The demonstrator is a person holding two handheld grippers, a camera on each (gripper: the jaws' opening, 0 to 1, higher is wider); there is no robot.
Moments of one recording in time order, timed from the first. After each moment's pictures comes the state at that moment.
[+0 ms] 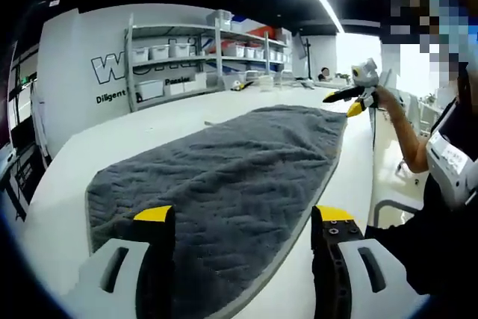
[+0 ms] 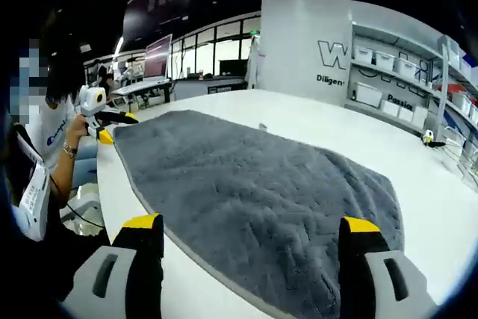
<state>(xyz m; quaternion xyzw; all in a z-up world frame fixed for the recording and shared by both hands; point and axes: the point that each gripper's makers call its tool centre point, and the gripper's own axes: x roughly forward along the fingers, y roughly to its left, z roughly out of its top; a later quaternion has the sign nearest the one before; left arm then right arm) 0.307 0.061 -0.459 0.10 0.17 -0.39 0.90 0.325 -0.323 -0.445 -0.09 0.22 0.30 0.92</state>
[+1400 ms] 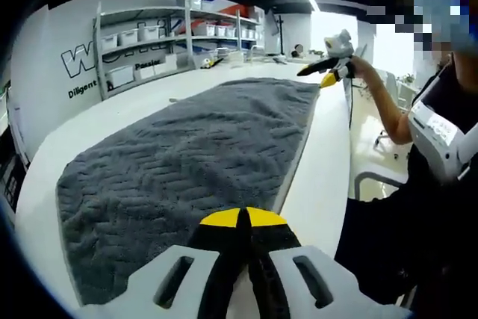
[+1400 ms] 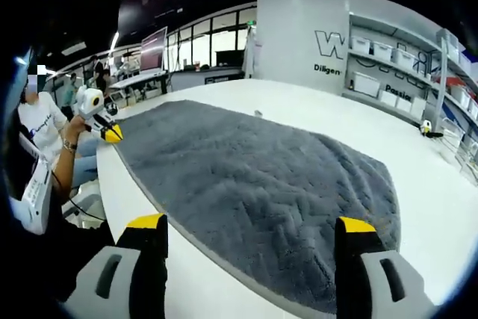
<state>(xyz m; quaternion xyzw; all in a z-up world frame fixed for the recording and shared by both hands) 0.281 0.044 -0.492 0.14 0.22 -0.45 0.85 0.312 -0.329 -0.457 -0.10 0.25 0.30 0.91</state>
